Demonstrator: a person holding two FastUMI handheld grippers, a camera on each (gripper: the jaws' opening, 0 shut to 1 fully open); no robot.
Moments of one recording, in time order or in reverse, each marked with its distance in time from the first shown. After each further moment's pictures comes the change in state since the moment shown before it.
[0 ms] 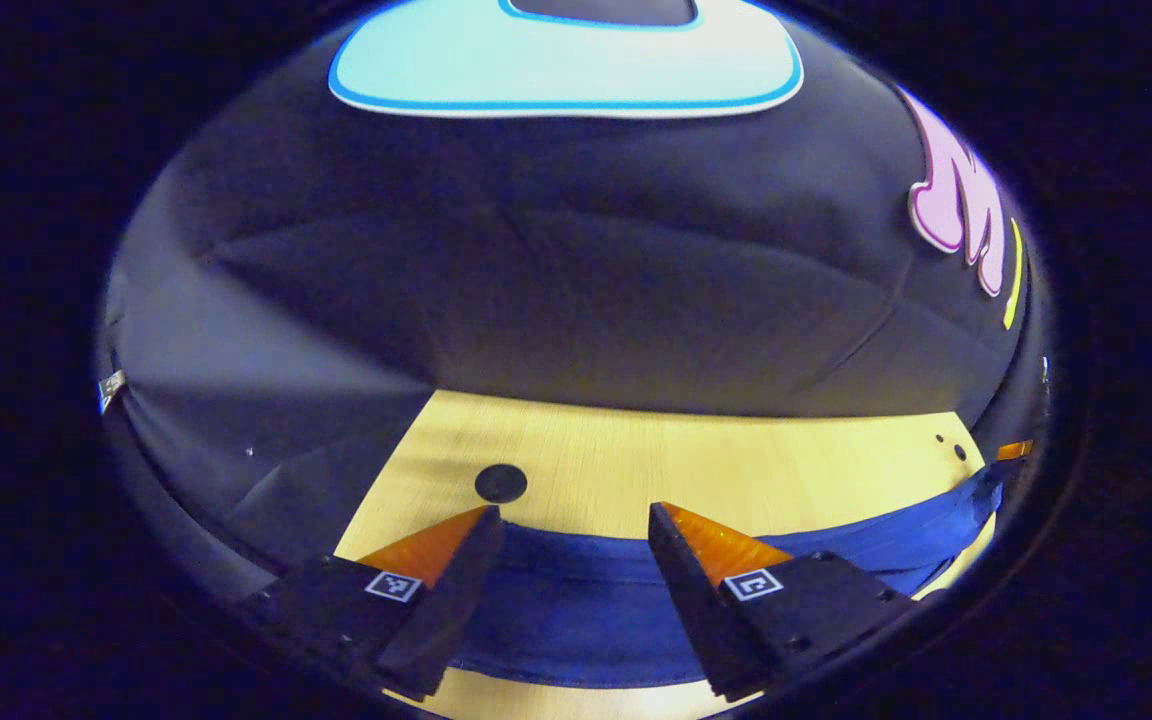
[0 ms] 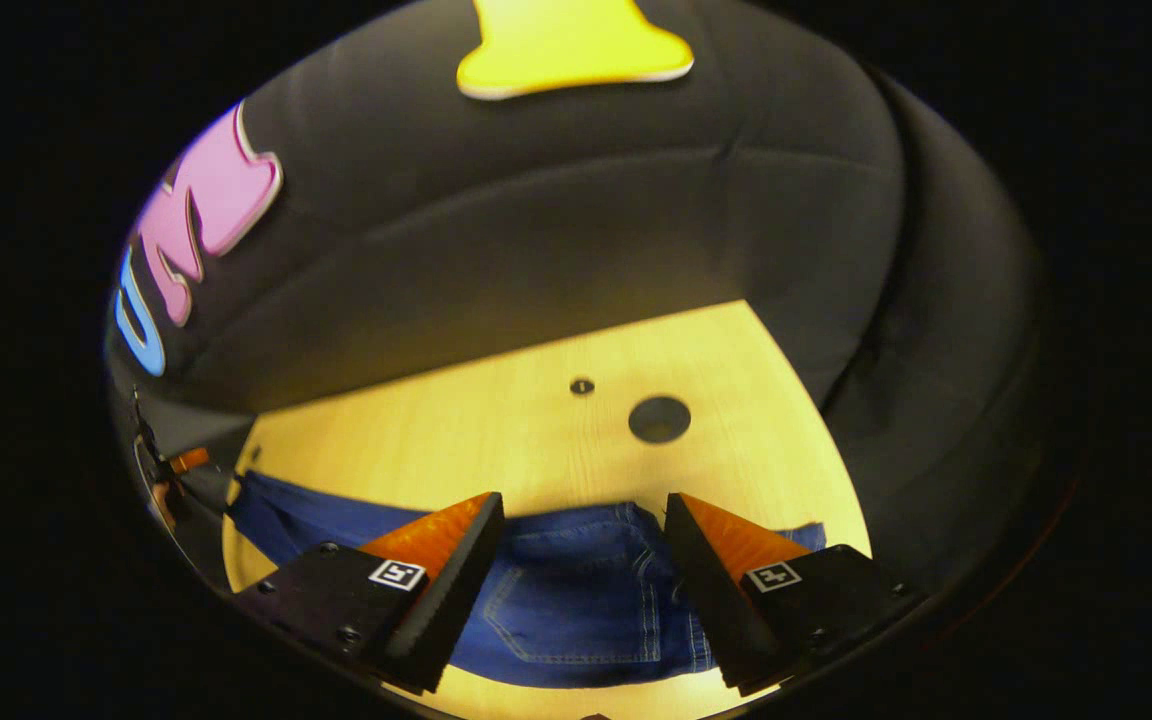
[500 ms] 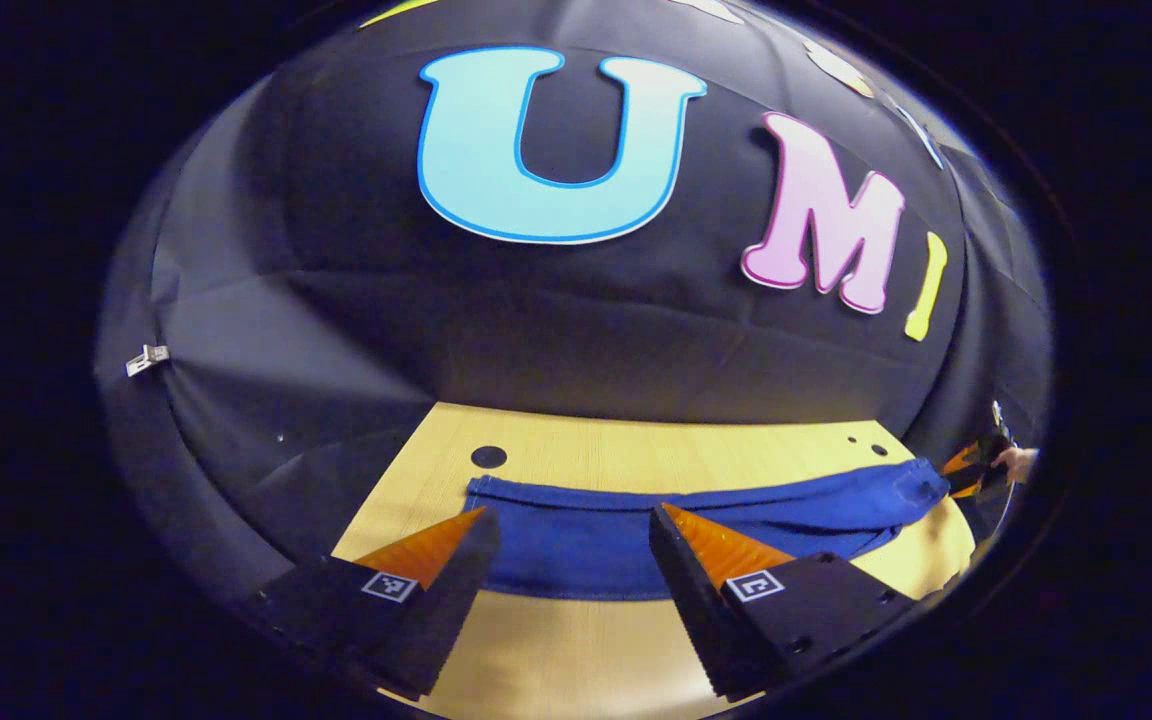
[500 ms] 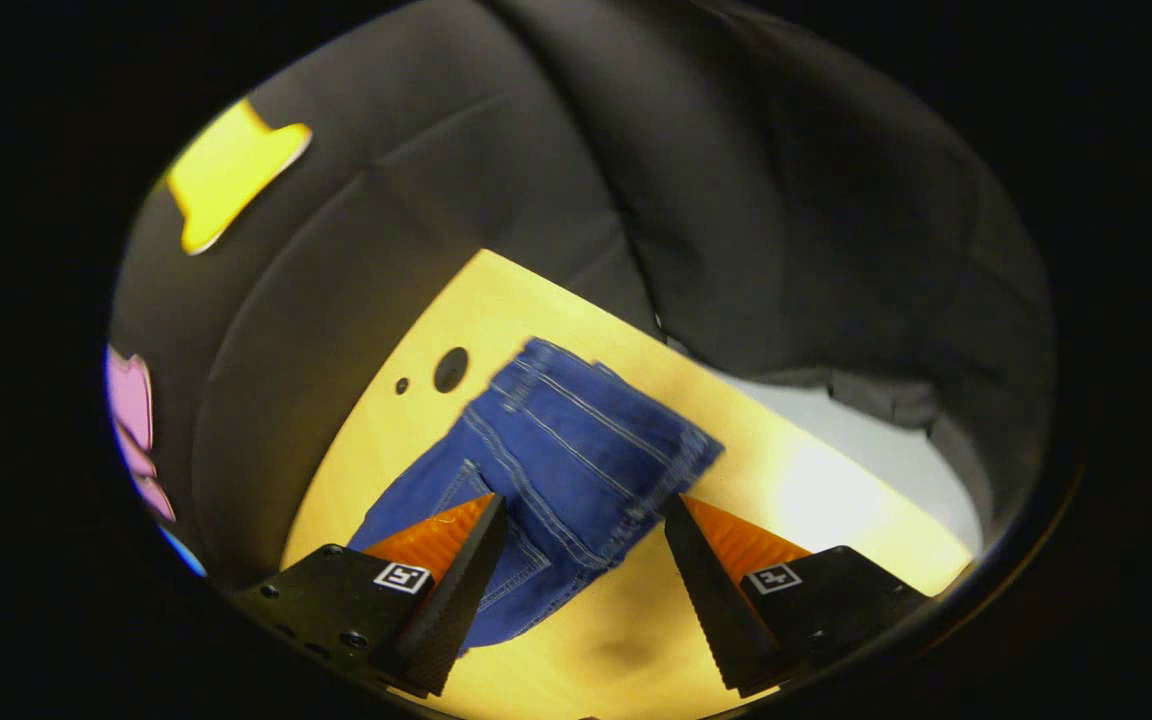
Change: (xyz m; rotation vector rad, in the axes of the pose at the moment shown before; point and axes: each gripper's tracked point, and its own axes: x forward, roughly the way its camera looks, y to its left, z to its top) left arm -0.177 -0.008 -0.083 0.033 -0.111 -0.105; right arm -0.054 -0.109 -0.142 0.689 0.131 -0.401
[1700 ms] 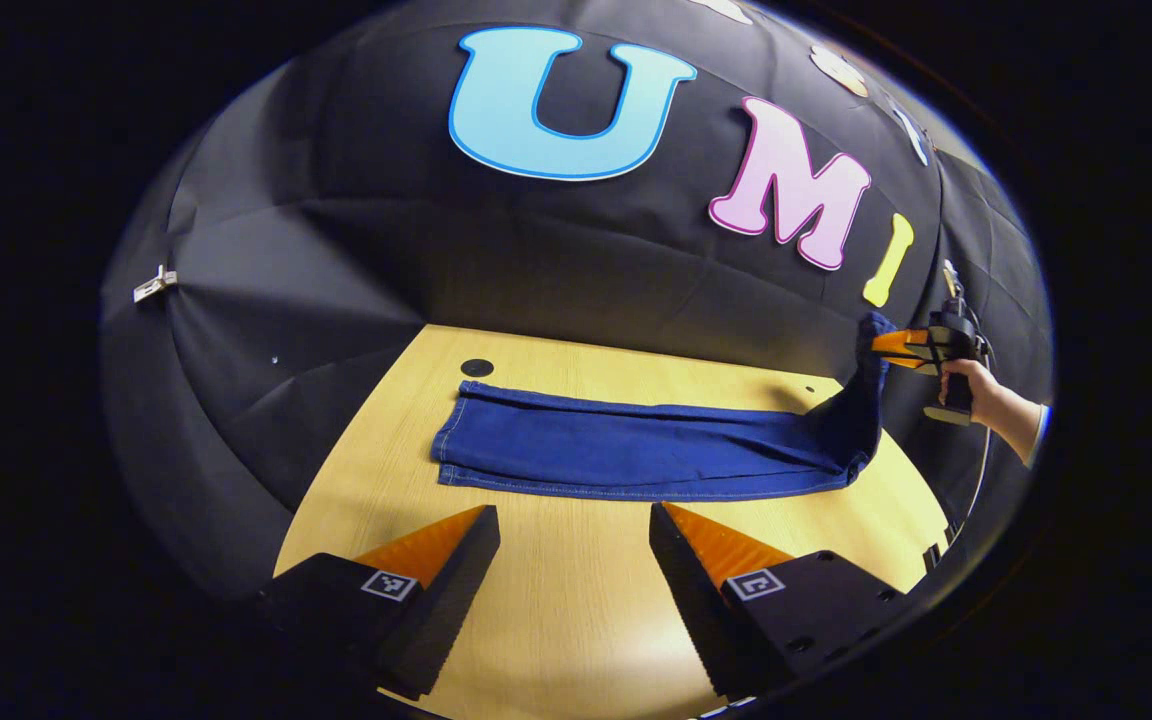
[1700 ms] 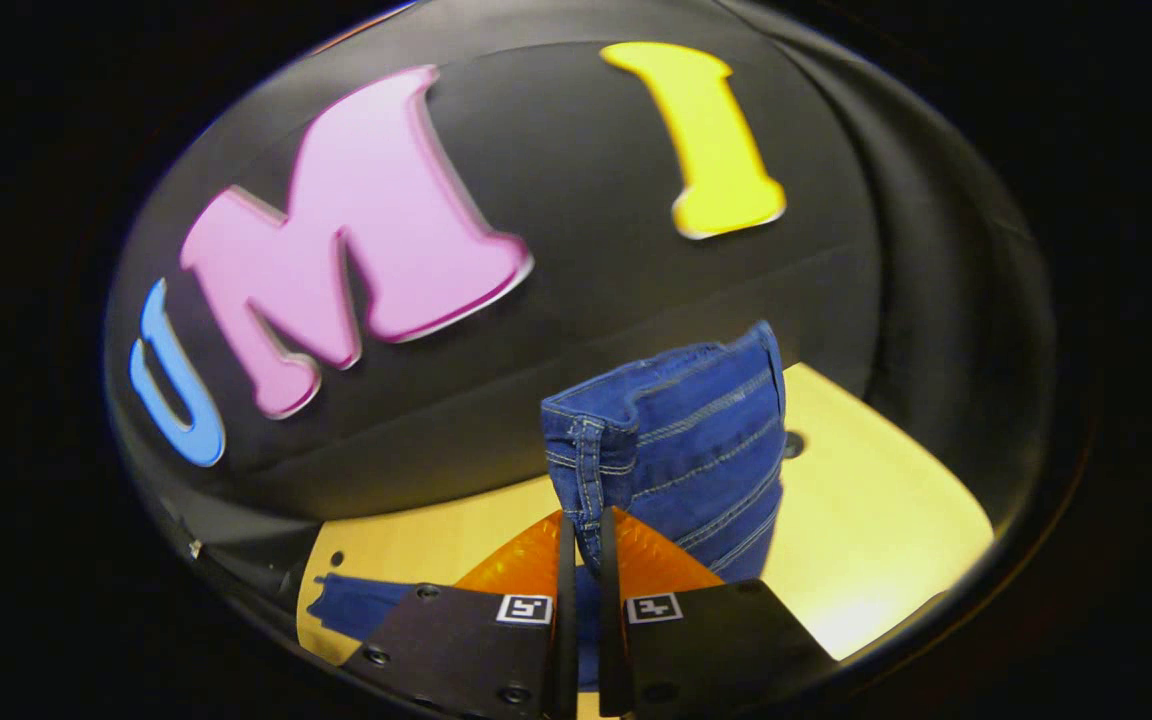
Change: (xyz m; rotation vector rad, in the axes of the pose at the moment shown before) left arm -0.050 0.004 -0.069 -0.075 0.130 -0.106; right arm -0.189 0.297 -0.140 -0.621 -0.287 0.482
